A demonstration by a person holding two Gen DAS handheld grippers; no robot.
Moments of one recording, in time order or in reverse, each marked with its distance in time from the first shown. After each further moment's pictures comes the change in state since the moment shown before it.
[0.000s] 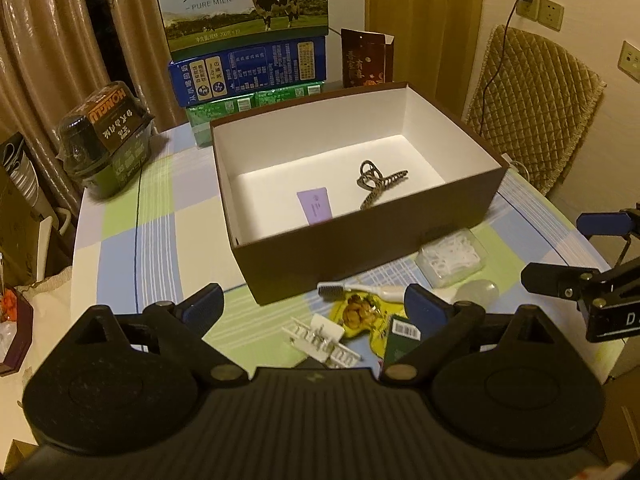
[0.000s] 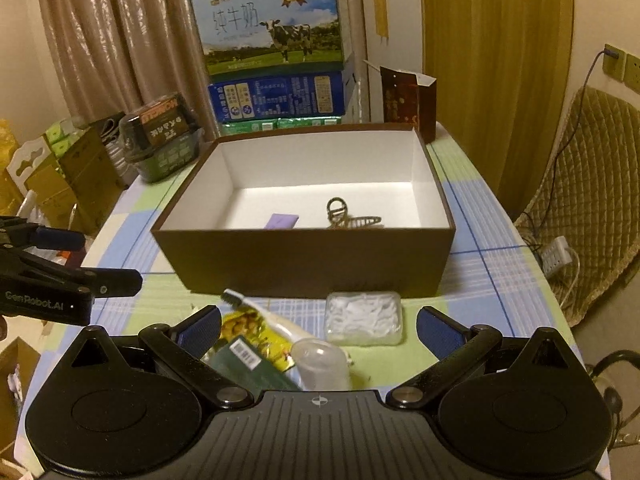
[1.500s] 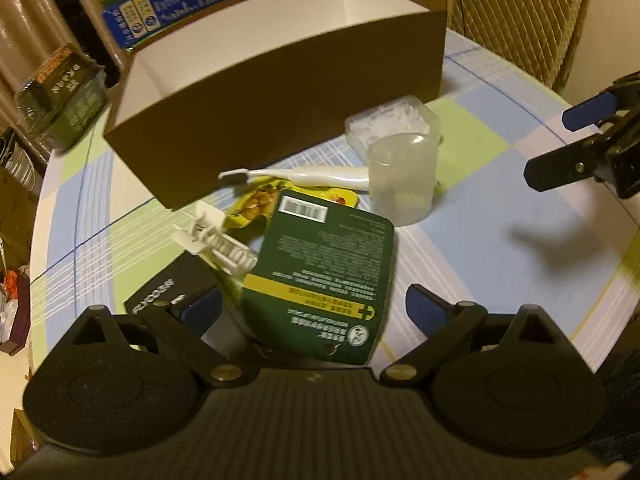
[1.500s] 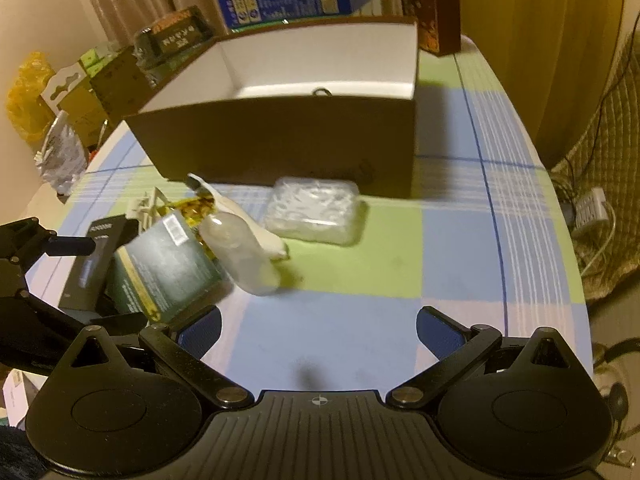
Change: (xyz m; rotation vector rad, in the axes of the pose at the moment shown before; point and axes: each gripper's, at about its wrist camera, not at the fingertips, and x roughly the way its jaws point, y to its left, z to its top) left arm 0.064 -0.117 -0.081 0.123 0.170 0.071; right arm 0.043 -0.111 -0.047 -0.076 0.250 0.153
